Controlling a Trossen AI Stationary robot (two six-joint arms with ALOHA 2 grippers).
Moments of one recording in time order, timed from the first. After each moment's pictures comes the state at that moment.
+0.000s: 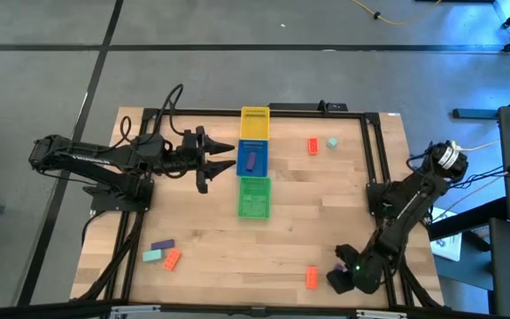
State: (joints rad) left arm -0.05 0.99 0.82 0.29 -0.23 -0.20; right arm 0.98 1.50 0.78 -0.25 -0.04 2.19
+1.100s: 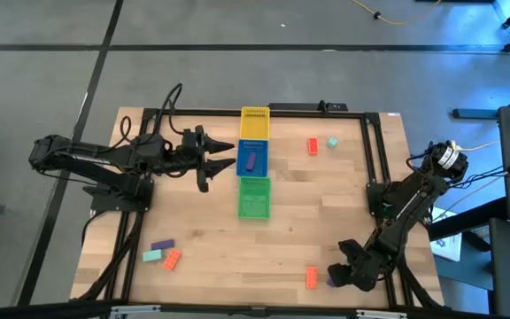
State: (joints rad) left arm -0.05 0.99 0.82 0.29 -0.25 -0.21; right arm 0.95 1.50 0.79 -0.41 -0.10 2.27
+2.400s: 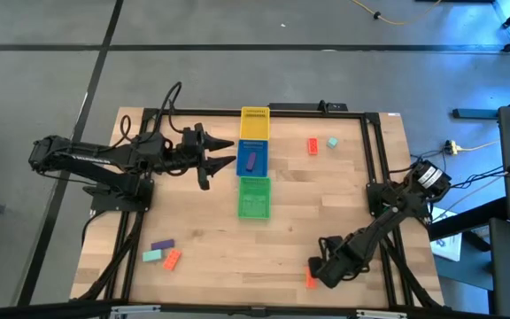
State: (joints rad) left arm -0.03 0.99 0.82 0.29 -0.25 -0.18; right arm 0.78 1.76 0.95 -0.55 -0.17 2.29
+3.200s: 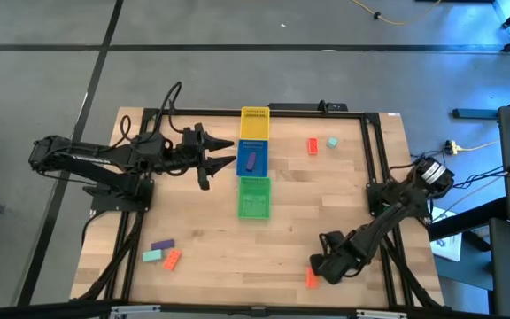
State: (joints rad) left arm -0.03 0.99 0.82 0.29 -0.25 -0.18; right arm 0.78 1.70 0.94 -0.62 -0.14 2.16
